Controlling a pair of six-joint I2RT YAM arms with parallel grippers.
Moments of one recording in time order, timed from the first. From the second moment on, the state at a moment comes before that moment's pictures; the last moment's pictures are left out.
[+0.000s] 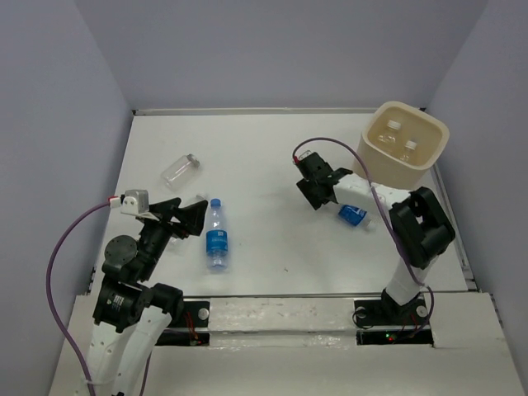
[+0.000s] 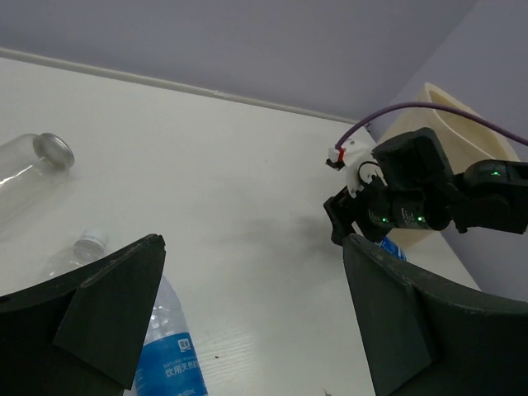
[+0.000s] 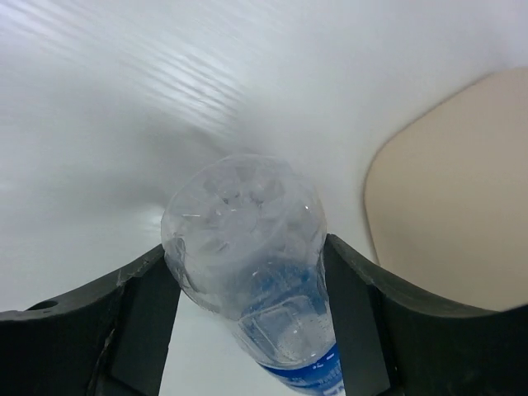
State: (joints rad) left arm -0.32 0.23 0.61 -0.33 0.04 -0.47; right arm 0.59 1.78 1.17 -0.47 0.49 -0.10
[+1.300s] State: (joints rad) left arm -0.34 0.21 0.61 -0.33 0.05 -0.47; right arm 0.12 1.18 1.25 0.02 0.47 0.01
